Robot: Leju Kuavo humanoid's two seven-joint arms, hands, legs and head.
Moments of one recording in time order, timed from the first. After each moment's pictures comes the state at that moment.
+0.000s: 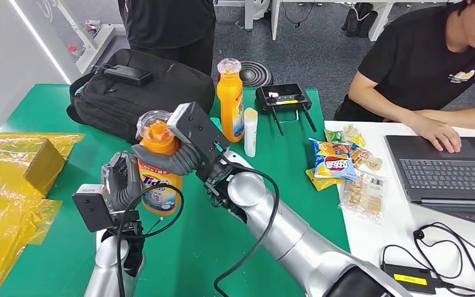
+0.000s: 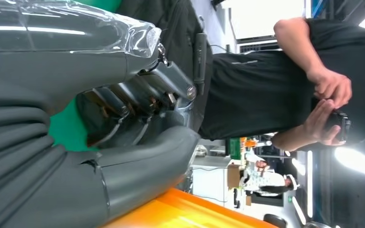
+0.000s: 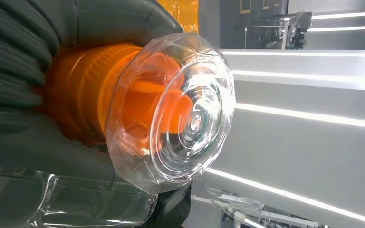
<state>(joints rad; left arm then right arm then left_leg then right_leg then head) -0.12 -0.22 -0.06 -1.51 -0.08 0.14 -0.51 -0.84 0.34 0.82 -0.94 -0.27 0.05 -0.25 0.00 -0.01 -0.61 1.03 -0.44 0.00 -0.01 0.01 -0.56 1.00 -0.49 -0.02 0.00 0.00</state>
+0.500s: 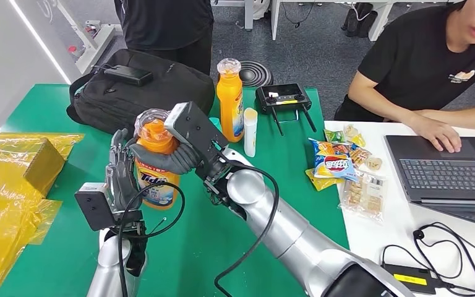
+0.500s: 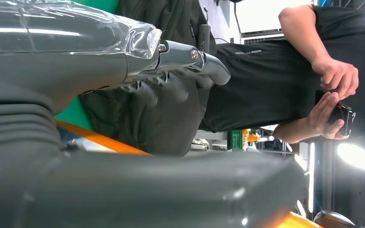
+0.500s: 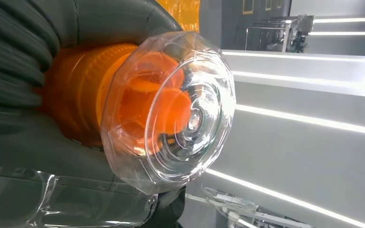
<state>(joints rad) -0.12 -0.24 -0.06 -1.51 -0.08 0.12 -0.50 -0.86 0.34 0.81 -0.93 -0.24 0.05 -0.26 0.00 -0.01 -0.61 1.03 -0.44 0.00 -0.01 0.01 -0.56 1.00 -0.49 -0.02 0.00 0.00</state>
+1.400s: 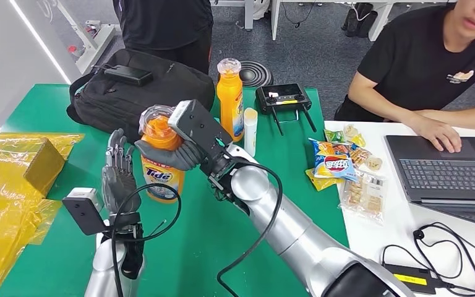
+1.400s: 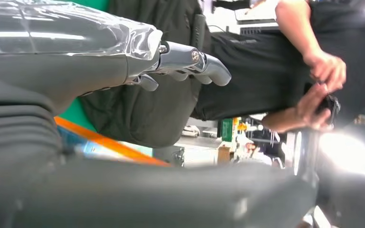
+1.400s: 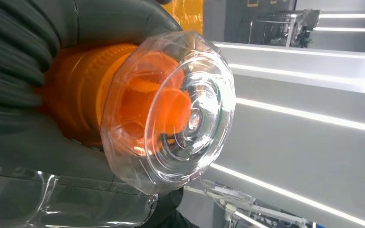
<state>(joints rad) -0.10 -0.24 -0.05 -1.56 -0.04 0.04 -0.52 -0.86 0.34 0.75 -0.93 -0.17 0.09 -0.26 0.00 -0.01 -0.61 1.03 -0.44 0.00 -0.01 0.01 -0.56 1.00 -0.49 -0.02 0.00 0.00</state>
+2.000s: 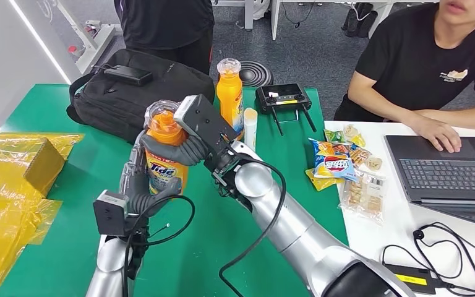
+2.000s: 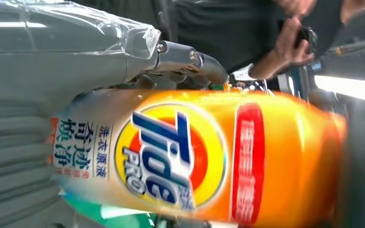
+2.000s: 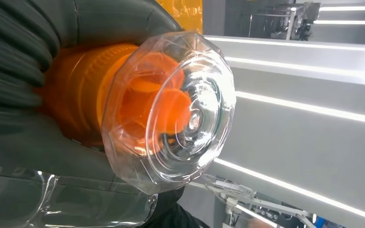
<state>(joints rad) -0.10 -0.22 -0.11 -1.58 -0.25 -0.07 -0.50 -0.86 0.34 0.71 -0.92 -0.15 0.10 -0.26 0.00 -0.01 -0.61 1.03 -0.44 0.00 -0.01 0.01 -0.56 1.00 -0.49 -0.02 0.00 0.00</state>
